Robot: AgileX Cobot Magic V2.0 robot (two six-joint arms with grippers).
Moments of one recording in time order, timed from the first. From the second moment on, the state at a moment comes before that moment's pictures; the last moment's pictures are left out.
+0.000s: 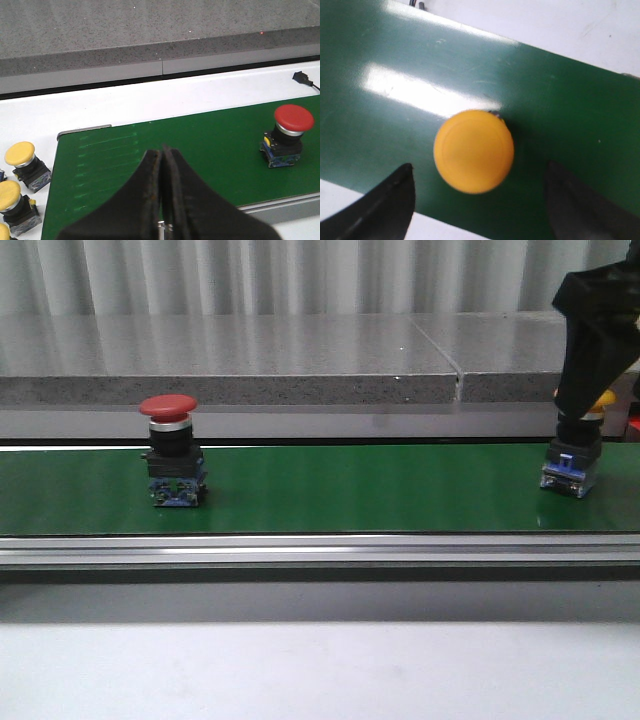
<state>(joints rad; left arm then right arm) -0.19 0.62 -0.49 -0.02 0.31 0.00 0.15 1.47 -1.09 0.12 0.77 -0.11</state>
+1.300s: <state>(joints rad) -0.19 0.62 -0.49 -0.02 0.31 0.00 -0.56 1.33 -1.12 -0.02 0.94 0.06</state>
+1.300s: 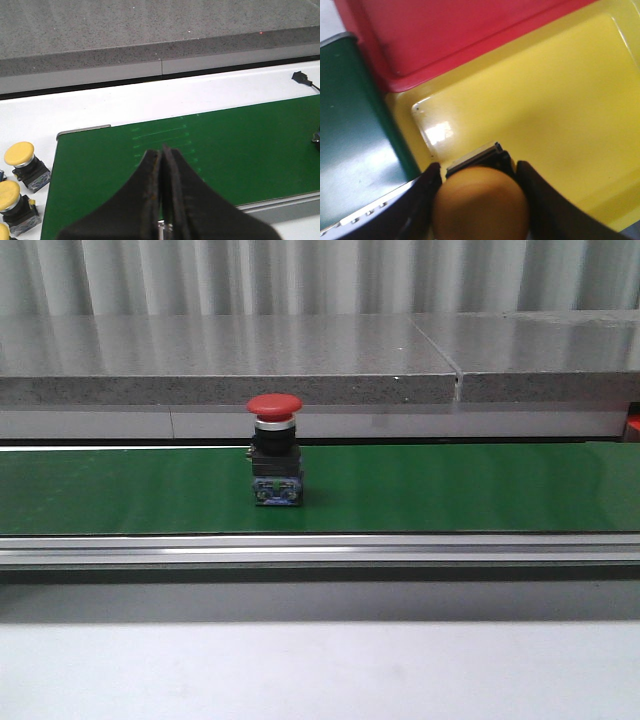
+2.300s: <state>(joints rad) -0.19 0.62 -0.49 -0.02 0.31 0.00 -0.59 1.62 -1.01 0.01 0.67 0.07</state>
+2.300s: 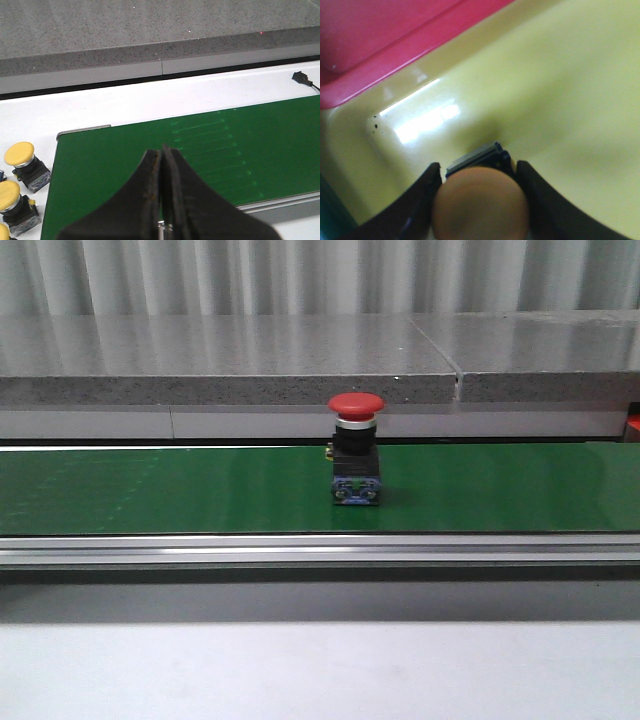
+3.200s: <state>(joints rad) -0.19 0.62 -0.49 -0.02 0.31 0.00 -0.59 1.53 -1.01 0.02 0.67 0.07</state>
